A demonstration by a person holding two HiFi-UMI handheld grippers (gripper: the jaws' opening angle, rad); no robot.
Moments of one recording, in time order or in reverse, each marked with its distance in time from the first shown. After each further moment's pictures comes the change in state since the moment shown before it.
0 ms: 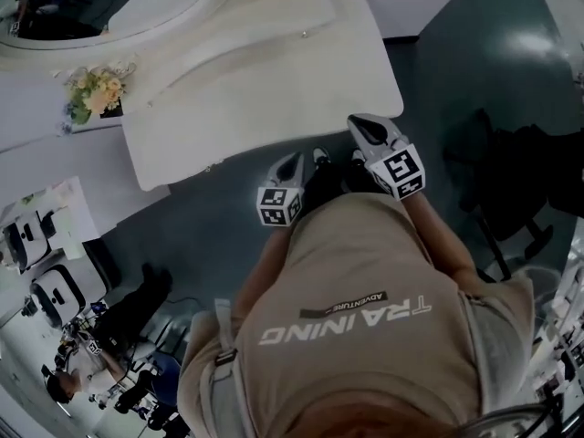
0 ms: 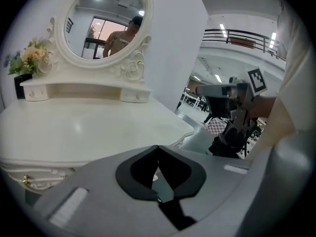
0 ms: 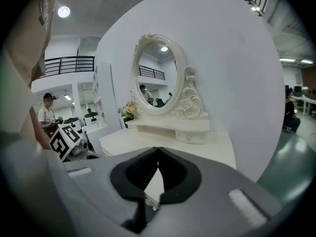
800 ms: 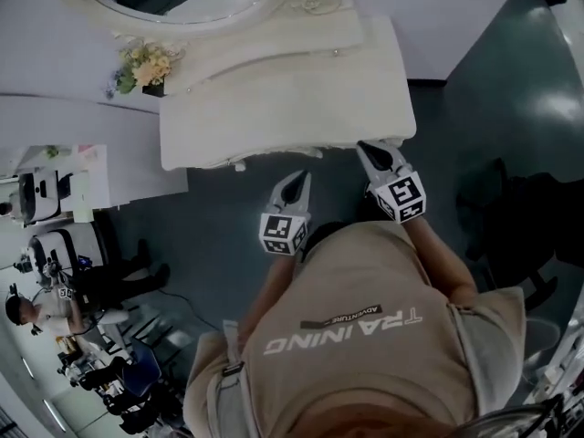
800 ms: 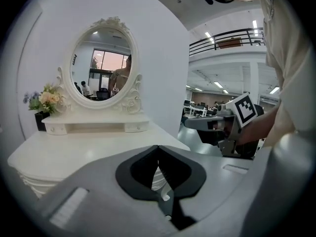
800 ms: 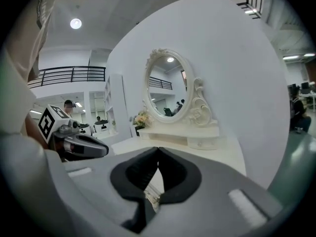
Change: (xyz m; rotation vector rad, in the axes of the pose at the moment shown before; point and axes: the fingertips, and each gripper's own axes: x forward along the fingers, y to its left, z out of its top) left arm -0.106 -0.083 0.042 0.124 -0.270 0.151; right arm -0.066 0.049 -0.009 -0.027 -0.137 0.101
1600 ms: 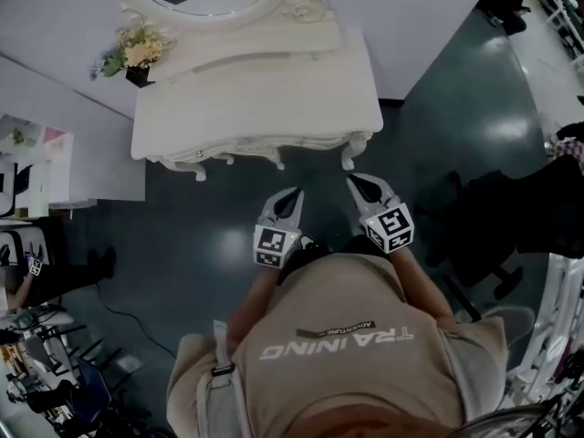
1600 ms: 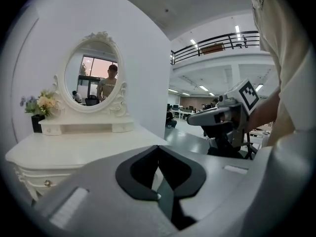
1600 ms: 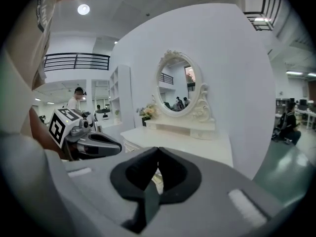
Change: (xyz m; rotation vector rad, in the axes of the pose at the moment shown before) left arm -0.118 -0.077 -0.054 0.104 -0.078 -0.112; right arm -0.127 0.133 -0.028 -0.083 0.077 -0.052
